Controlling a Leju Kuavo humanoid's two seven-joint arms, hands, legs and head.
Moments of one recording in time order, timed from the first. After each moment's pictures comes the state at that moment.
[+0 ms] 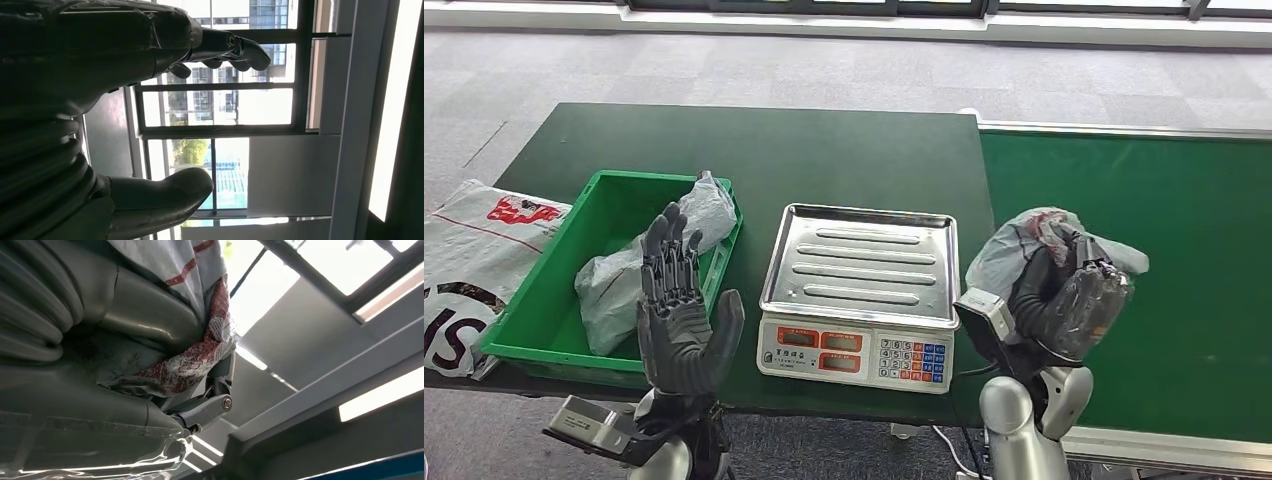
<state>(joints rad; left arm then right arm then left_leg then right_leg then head) 0.04 -0.23 -0.33 -1.76 -0.06 0.19 -0.68 -0.14 0.28 -0.01 -1.49 1.00 -0.69 -0.48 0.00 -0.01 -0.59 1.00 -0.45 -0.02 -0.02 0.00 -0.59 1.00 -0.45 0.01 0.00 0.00</state>
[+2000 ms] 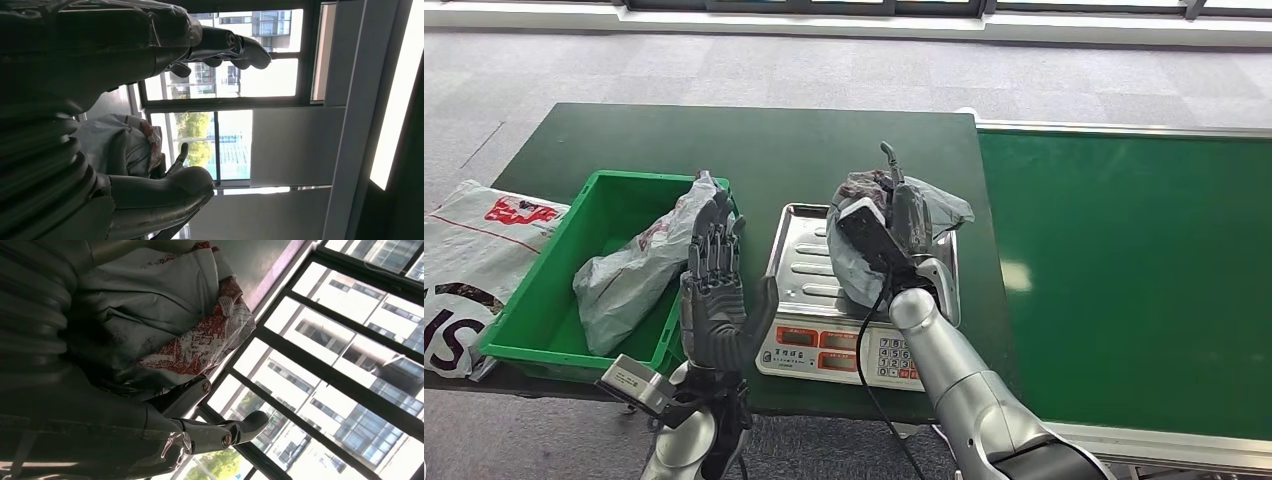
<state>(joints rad) -0.08 -0.22 -0.36 -1.59 -0.01 0.13 -0.70 -0.69 0.34 0.16 -0.57 0.57 -0.32 -0.56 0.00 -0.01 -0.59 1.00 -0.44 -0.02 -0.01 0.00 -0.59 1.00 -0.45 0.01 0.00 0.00</state>
